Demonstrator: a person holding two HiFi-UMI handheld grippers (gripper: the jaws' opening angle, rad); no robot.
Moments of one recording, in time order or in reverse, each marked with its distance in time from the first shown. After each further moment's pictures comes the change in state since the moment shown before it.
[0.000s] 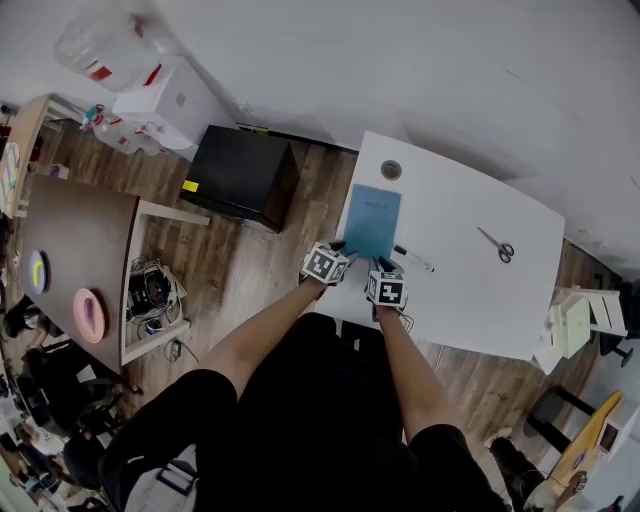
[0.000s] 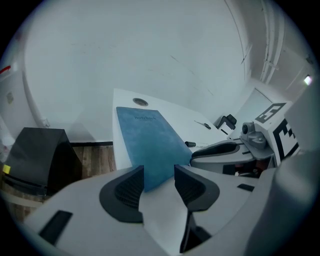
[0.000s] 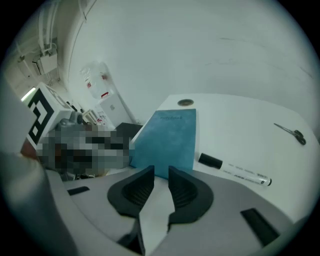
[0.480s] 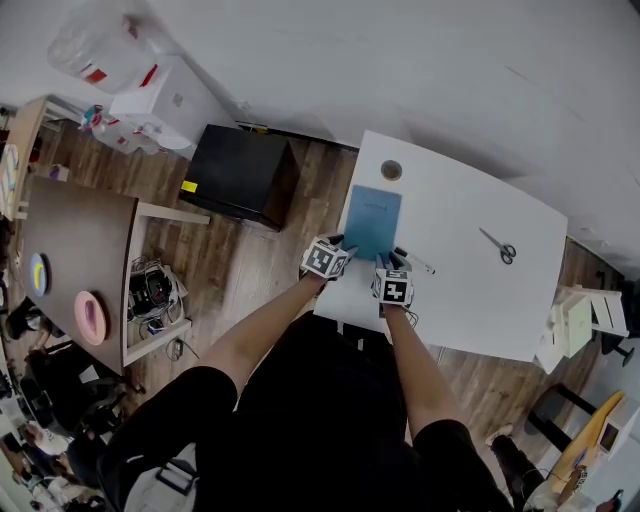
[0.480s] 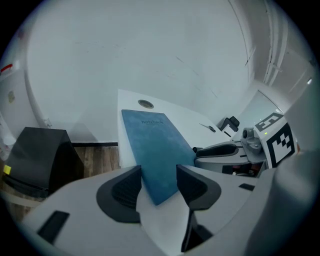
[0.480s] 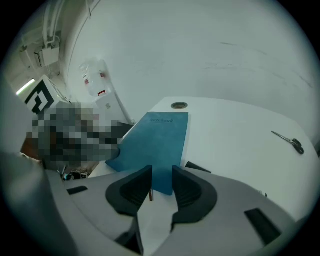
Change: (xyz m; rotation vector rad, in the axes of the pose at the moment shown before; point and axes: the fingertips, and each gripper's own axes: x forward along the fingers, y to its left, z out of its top) left arm 0.005 0.021 0.017 -0.021 -0.014 0.023; right arm 0.013 -0.026 0.012 -0.039 -0.035 -0.052
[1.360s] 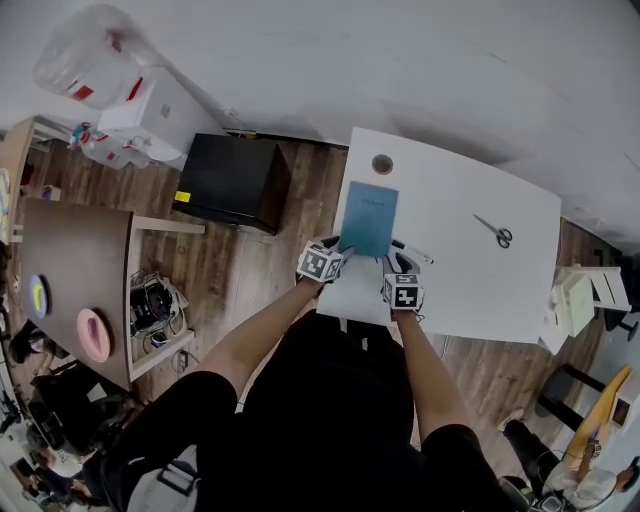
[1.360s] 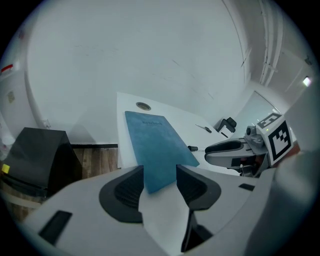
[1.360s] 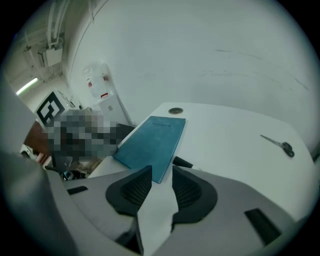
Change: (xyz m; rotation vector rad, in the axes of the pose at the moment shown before) left arm -0.014 -0.013 -0.008 0.013 -0.025 -0.031; right arm -0.043 -0.012 -0.009 -0.023 -0.023 -0.004
